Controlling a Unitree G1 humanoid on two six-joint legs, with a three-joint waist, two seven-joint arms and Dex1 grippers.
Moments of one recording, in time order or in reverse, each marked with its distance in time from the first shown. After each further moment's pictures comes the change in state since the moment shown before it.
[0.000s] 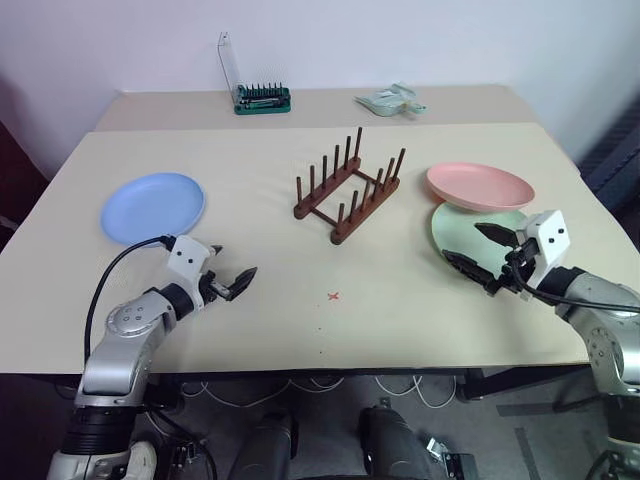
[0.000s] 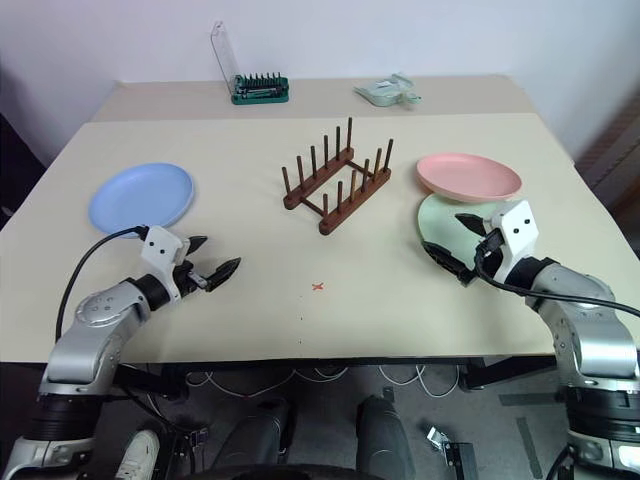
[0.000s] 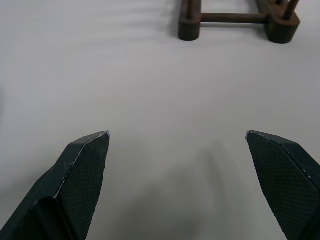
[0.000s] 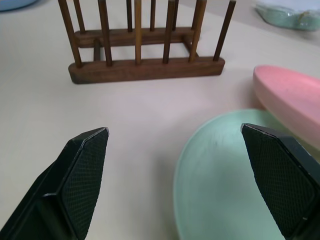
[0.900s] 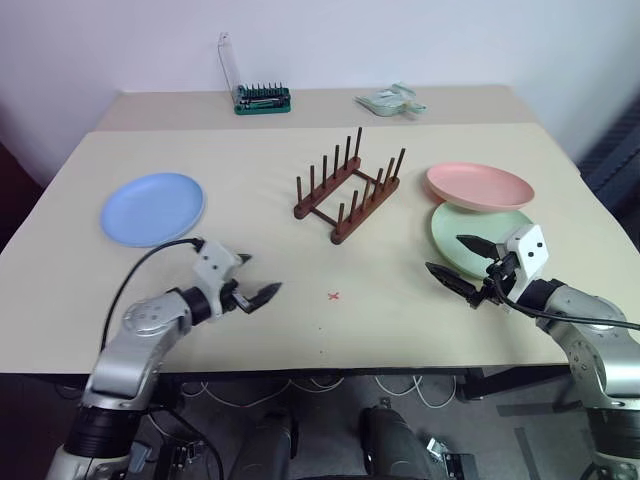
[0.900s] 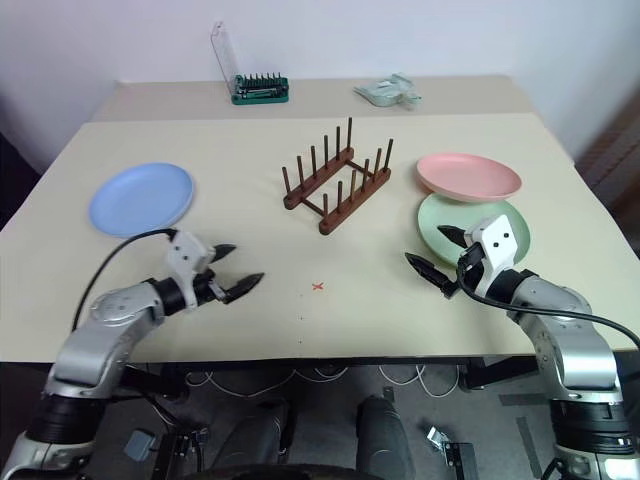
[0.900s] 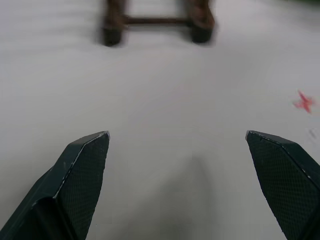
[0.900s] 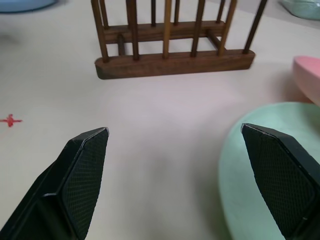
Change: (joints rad) left arm -0.058 -0.004 -0.195 -0.045 0.048 0.069 -0.055; right arm 0.034 0.065 0.068 -0.064 0.000 -0.004 -0.033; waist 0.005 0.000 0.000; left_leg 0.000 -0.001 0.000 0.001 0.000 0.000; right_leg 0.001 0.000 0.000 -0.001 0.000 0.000
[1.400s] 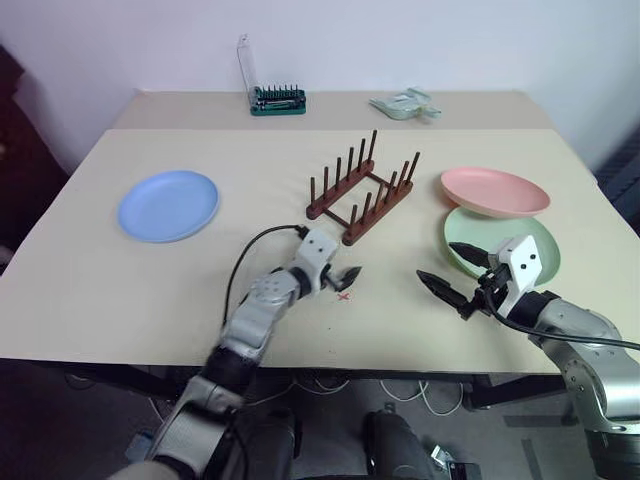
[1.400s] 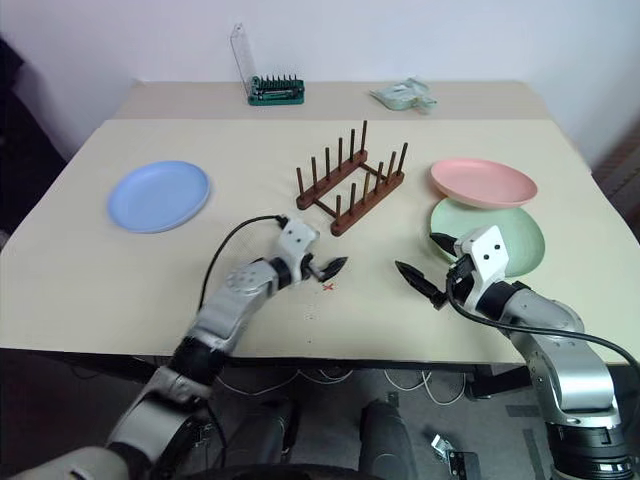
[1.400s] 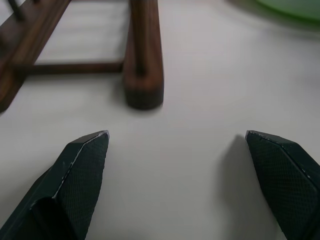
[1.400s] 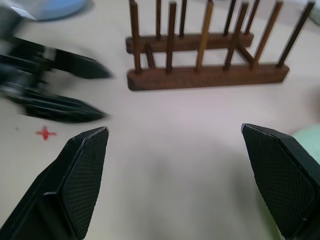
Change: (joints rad) left arm -0.358 -0.462 -0.185 0.533 0.205 -0.157 0.222; right arm 0.090 0.010 -0.008 -0.181 0.025 0.044 -0.075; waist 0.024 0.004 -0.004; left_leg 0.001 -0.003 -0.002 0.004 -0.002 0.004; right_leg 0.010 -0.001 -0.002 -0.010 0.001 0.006
